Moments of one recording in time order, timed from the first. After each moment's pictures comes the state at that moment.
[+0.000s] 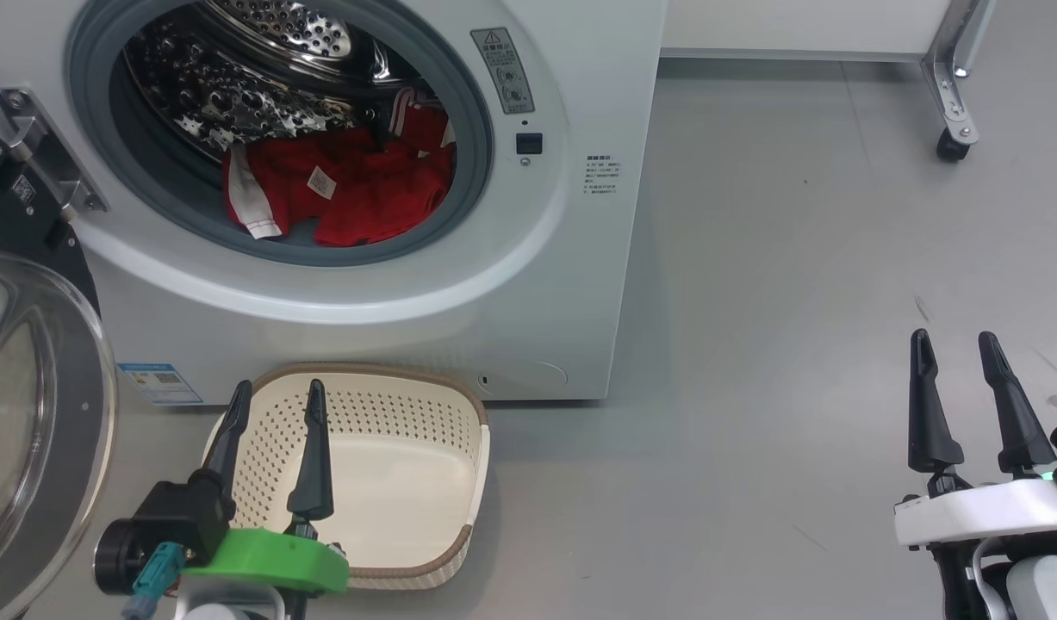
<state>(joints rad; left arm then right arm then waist) -0.04 0.04 -0.19 0.10 -0.36 0.01 -0.25 0.05 -0.22 0.10 -0.02 0.51 0.06 -0.25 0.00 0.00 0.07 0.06</state>
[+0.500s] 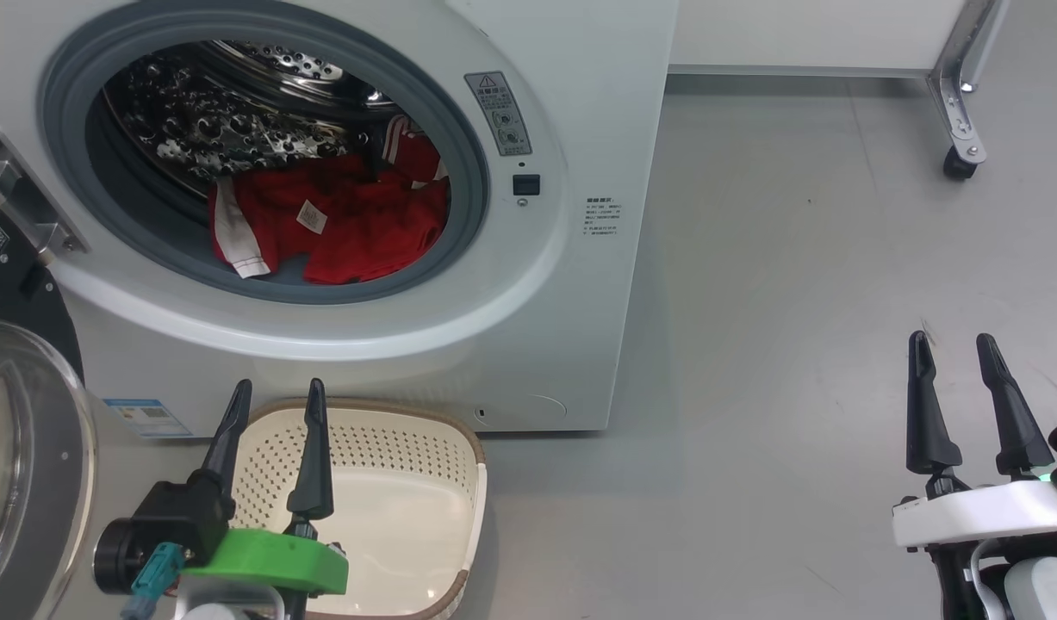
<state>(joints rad) -0.04 0.04 -0.18 0.10 -0.36 0.01 -0.25 0.05 -0.21 0.10 -0.02 0.51 0.06 -0.25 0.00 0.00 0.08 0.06</state>
